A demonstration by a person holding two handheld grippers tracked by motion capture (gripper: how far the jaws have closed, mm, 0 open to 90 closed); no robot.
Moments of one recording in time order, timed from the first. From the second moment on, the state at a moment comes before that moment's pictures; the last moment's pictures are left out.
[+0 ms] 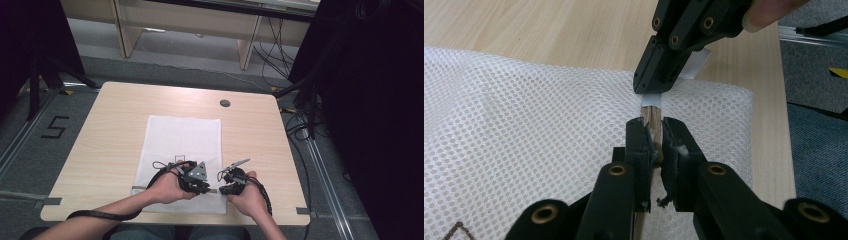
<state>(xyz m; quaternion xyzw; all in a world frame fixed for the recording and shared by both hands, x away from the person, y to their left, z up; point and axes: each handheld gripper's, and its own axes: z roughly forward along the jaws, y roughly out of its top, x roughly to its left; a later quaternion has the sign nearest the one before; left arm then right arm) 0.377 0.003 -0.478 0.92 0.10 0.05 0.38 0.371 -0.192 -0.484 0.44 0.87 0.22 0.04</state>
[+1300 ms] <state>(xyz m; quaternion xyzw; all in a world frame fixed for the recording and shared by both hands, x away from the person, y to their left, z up) 0.374 0.020 -0.473 0.92 0.10 0.04 0.38 0.372 -0.193 -0.485 0.43 0.87 0.22 0.04</state>
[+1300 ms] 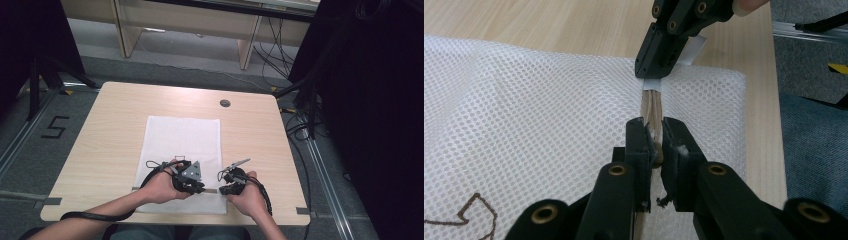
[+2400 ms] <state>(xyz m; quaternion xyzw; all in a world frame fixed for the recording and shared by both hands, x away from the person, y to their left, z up) 0.372 0.035 -0.470 0.92 0.11 0.05 0.38 0.372 -0.192 -0.484 0.44 0.87 0.22 0.04</state>
